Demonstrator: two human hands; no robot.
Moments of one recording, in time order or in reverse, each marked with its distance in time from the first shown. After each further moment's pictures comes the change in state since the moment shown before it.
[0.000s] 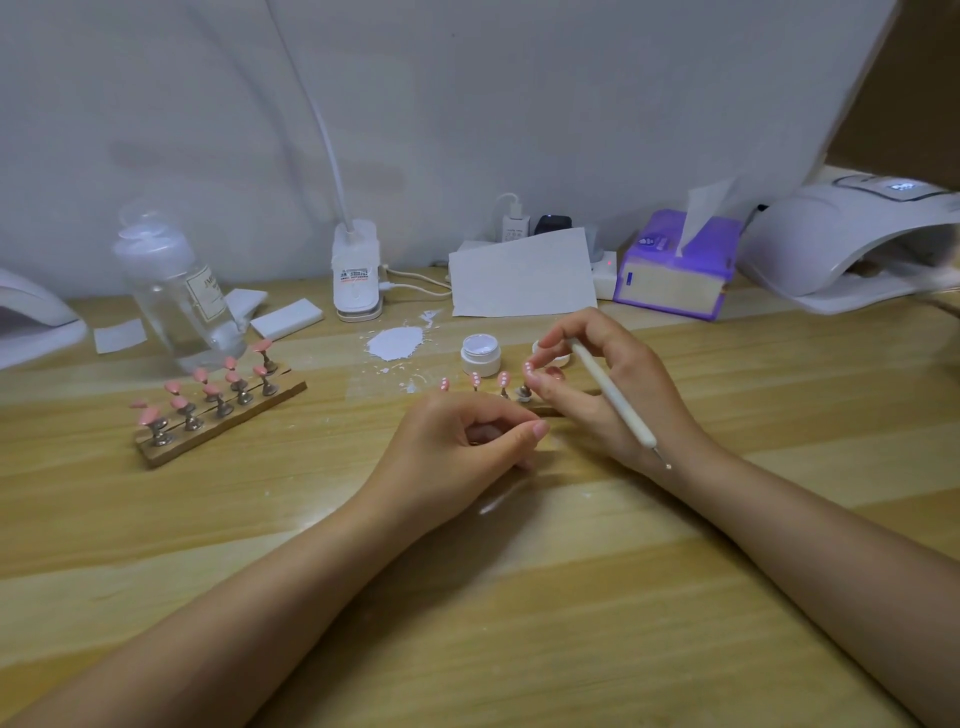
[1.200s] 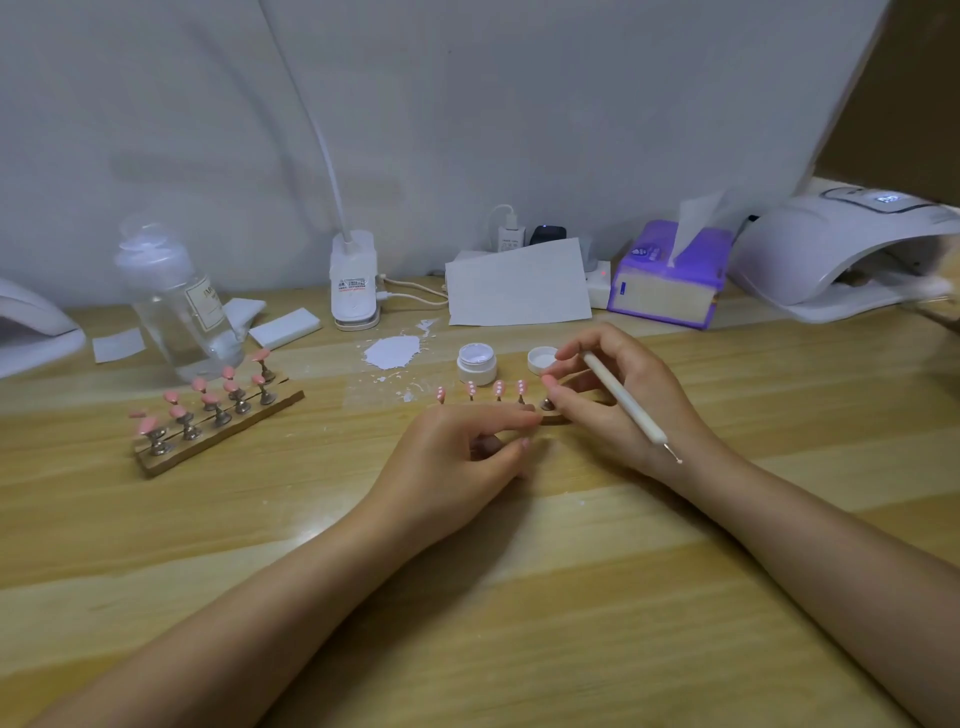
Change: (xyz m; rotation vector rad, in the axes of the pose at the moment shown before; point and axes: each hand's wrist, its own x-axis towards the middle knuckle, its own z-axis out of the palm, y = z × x) left_hand 0.000 0.002 0.002 0.172 -0.005 -0.015; right_hand -0.003 0.005 -0.010 0.129 -0.031 0.142
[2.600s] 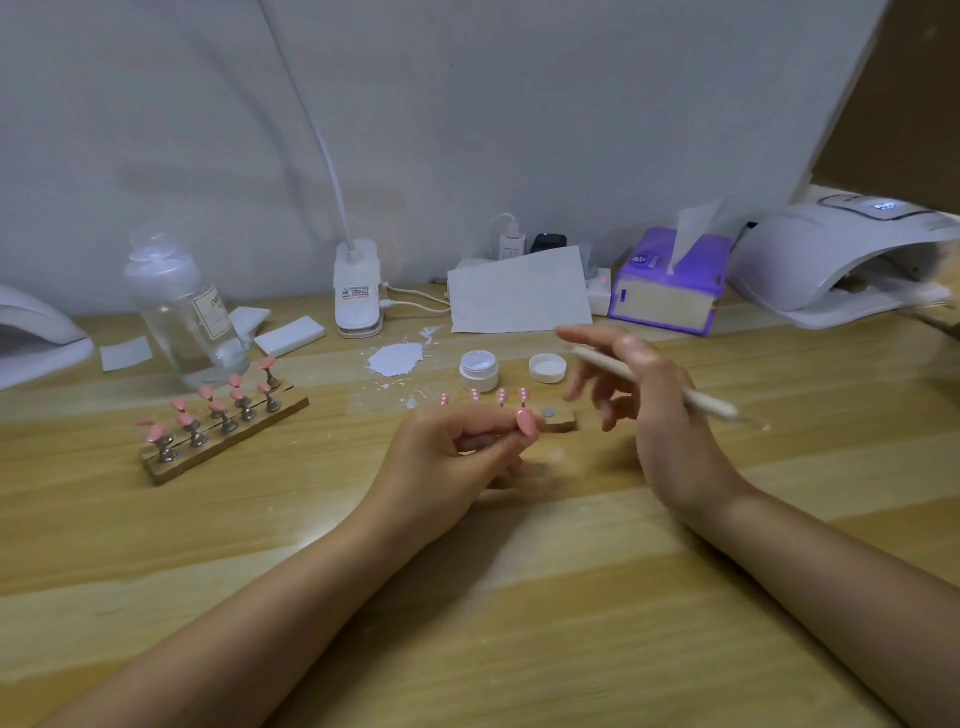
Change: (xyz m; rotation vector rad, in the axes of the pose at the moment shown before) left_hand -0.002 0.002 -0.002 -0.349 0.051 0.059; right_hand -0.014 -0.016 -0.001 0.212 0.089 -0.041
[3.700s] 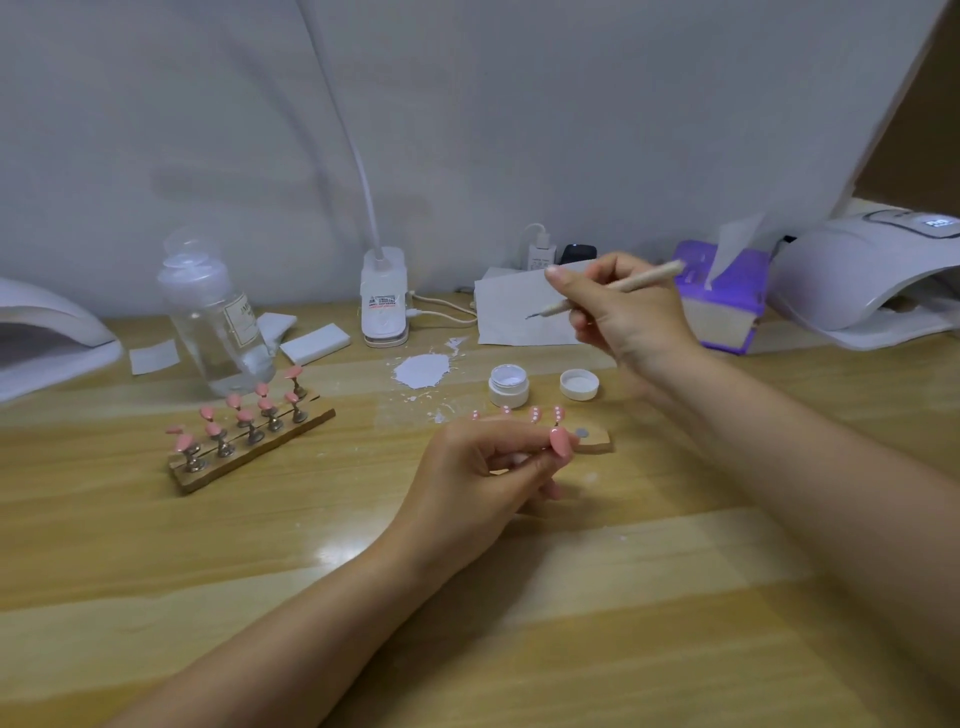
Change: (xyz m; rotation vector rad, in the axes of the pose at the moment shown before) left_hand 0.002 -0.003 -0.005 -0.007 0.013 -0.023; right_hand 0.090 -0.002 0.025 0.159 0.149 0.213
